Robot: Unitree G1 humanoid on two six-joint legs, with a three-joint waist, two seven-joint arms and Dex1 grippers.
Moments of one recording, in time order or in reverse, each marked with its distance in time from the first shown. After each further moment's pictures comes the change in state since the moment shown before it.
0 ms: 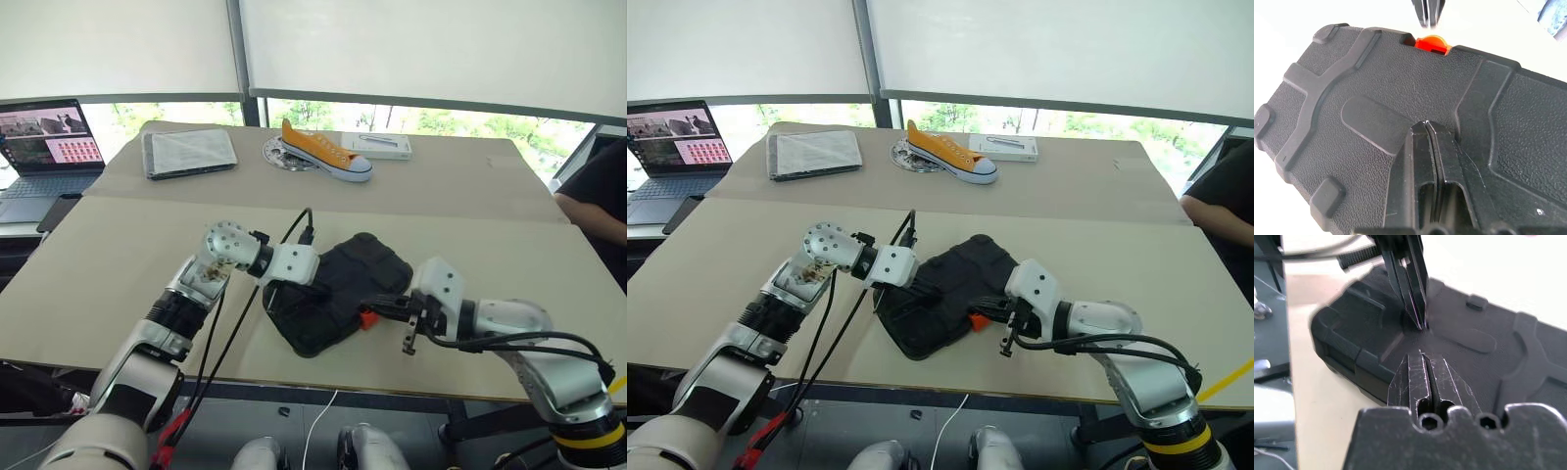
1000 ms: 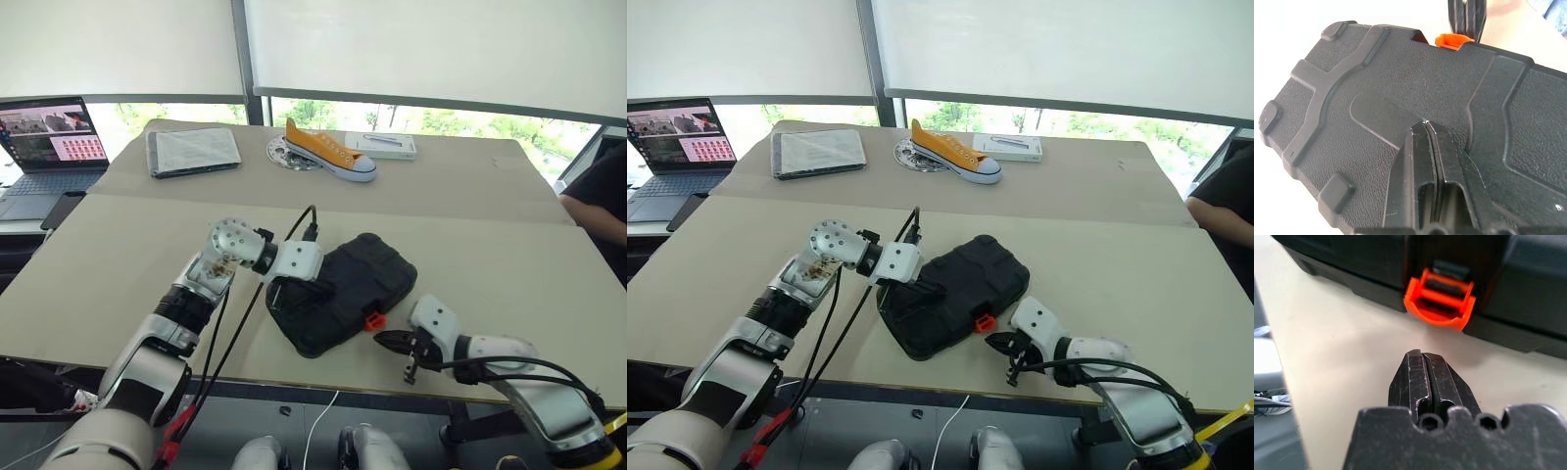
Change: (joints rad) left arm -0.036 -0.035 0.000 0.065 0.009 -0.037 -0.001; right arm 0.125 0.019 0.058 0.079 -0.102 -0.015 -0.076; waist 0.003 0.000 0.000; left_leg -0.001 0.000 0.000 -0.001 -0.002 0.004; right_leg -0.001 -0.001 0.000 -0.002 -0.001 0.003
